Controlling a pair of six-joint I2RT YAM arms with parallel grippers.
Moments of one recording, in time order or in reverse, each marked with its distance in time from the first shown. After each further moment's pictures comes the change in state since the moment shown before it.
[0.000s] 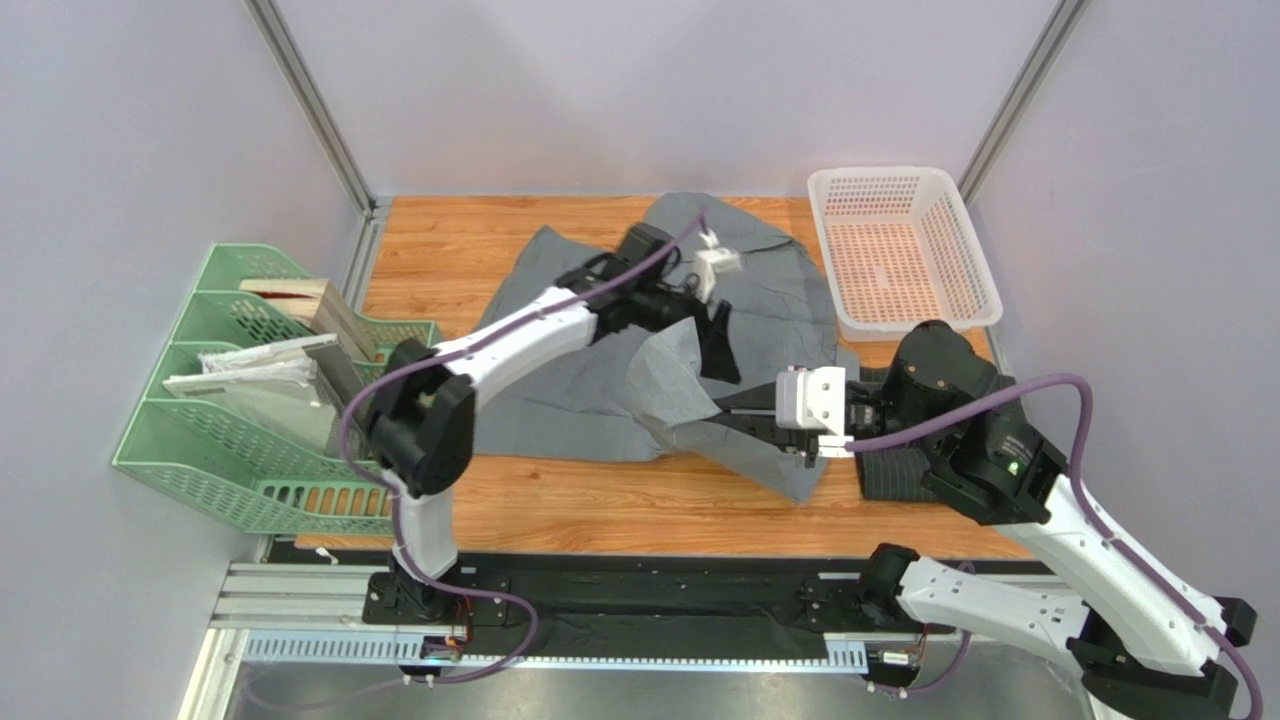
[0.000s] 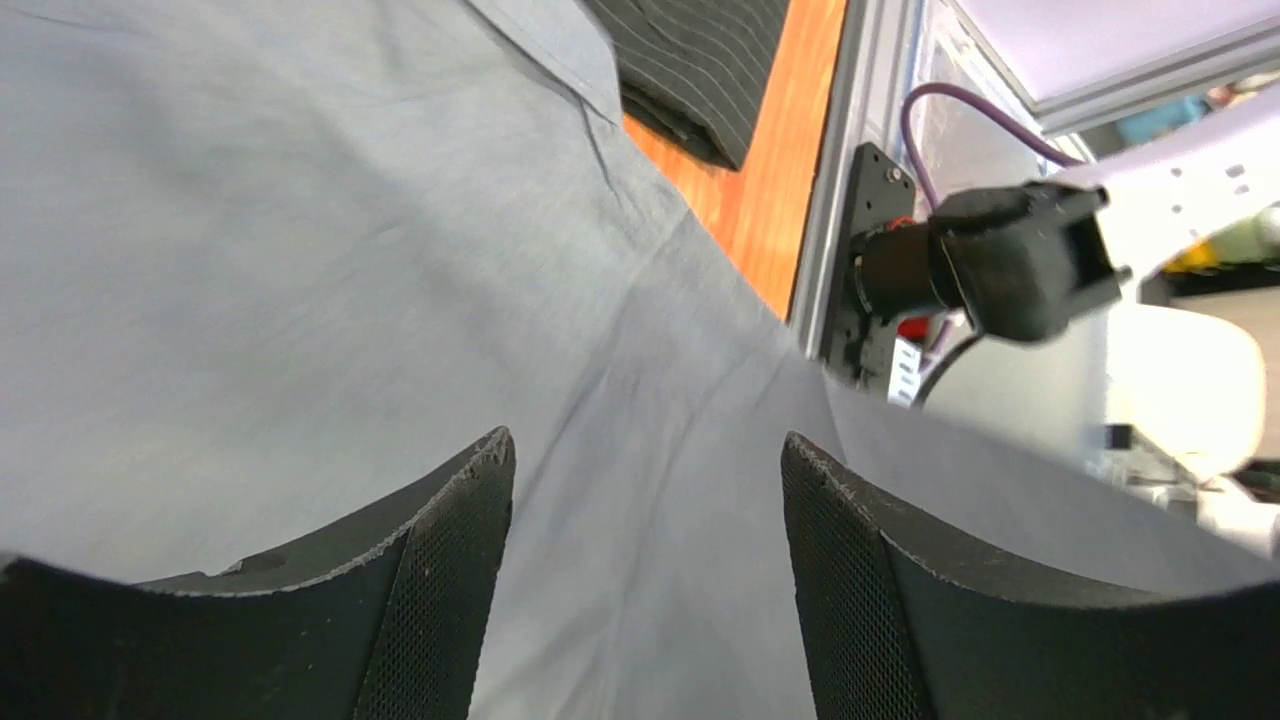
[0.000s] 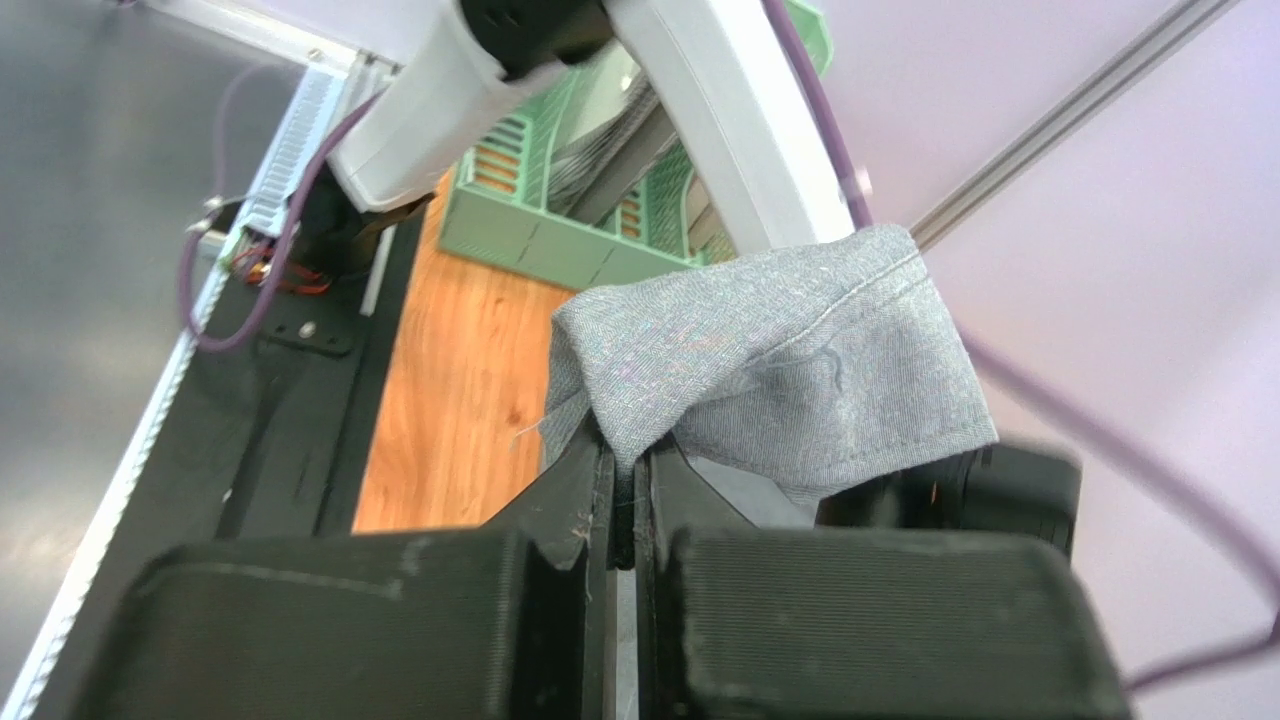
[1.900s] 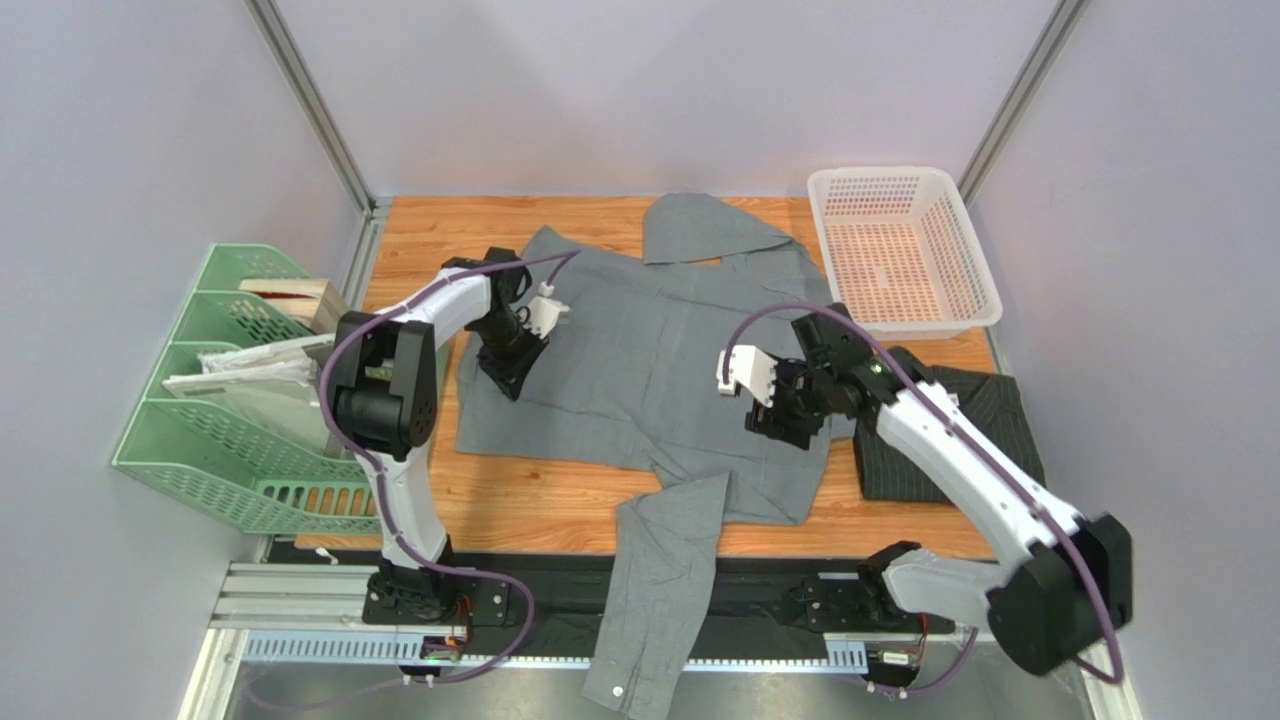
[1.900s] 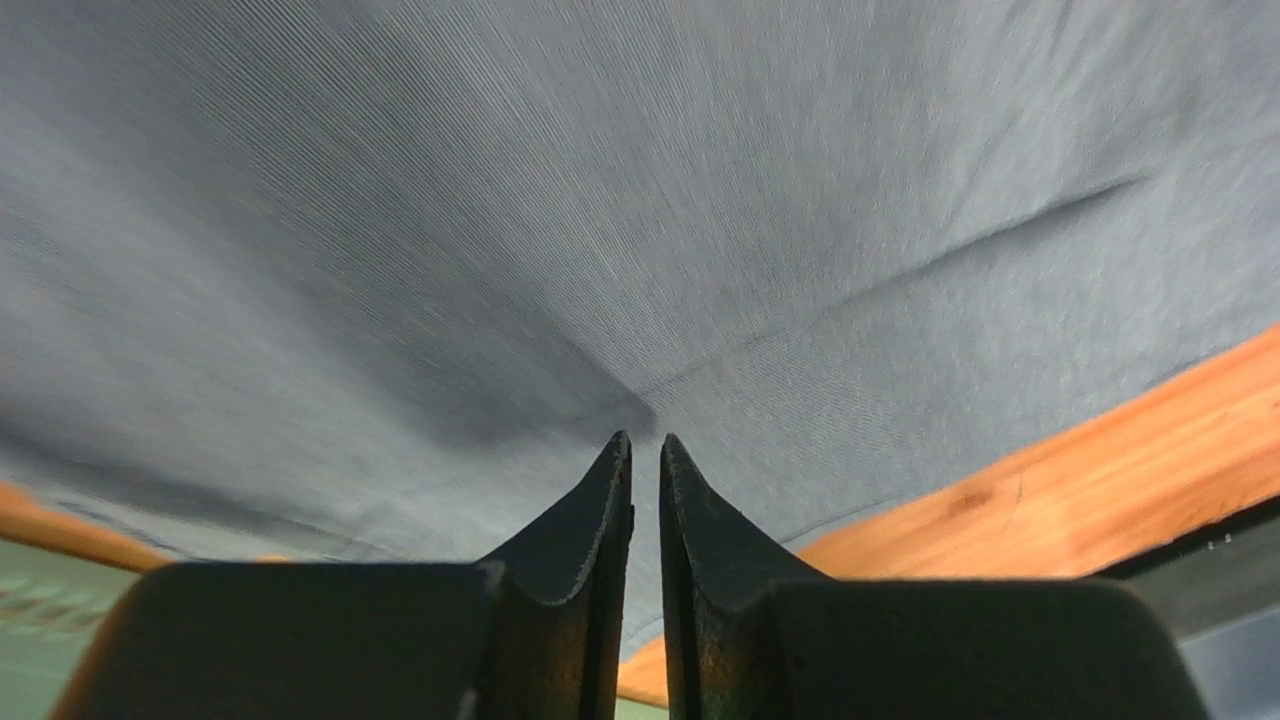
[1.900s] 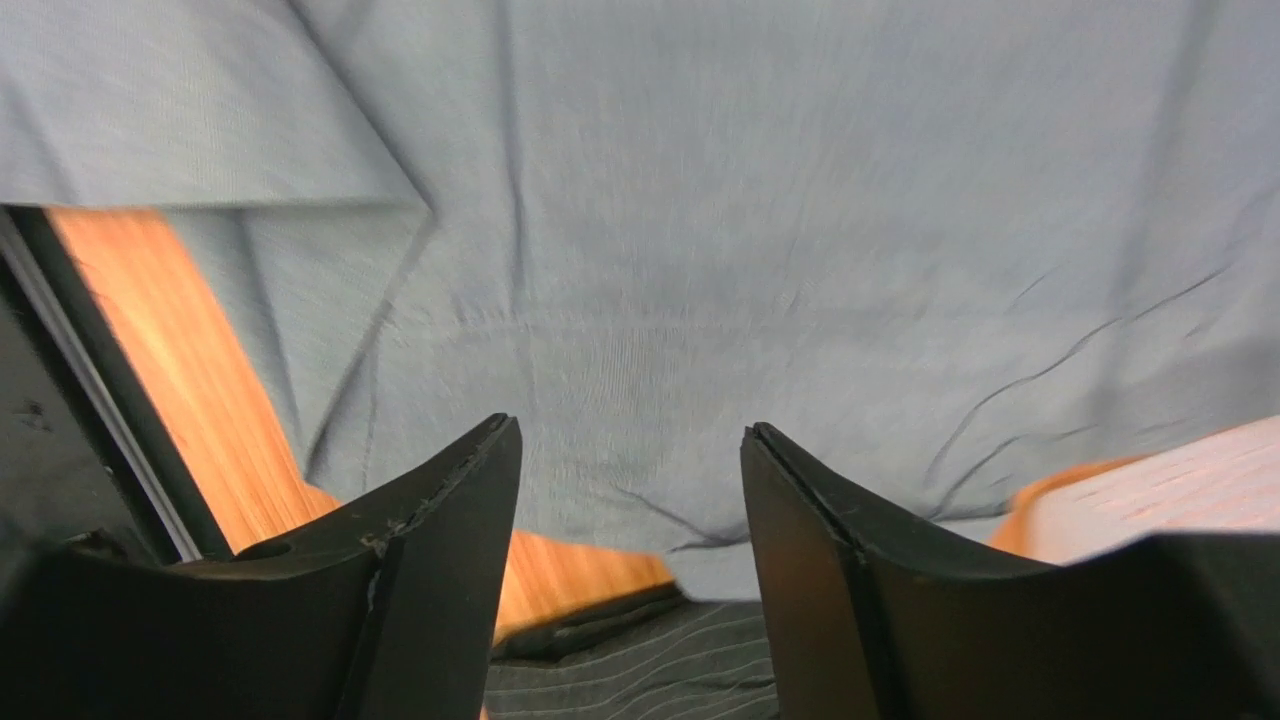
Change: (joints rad) left arm 0.540 0.000 -0.172 -0.652 -0.621 0.660; right arm -0.428 0.321 -0.249 -0.370 0.270 -0.359
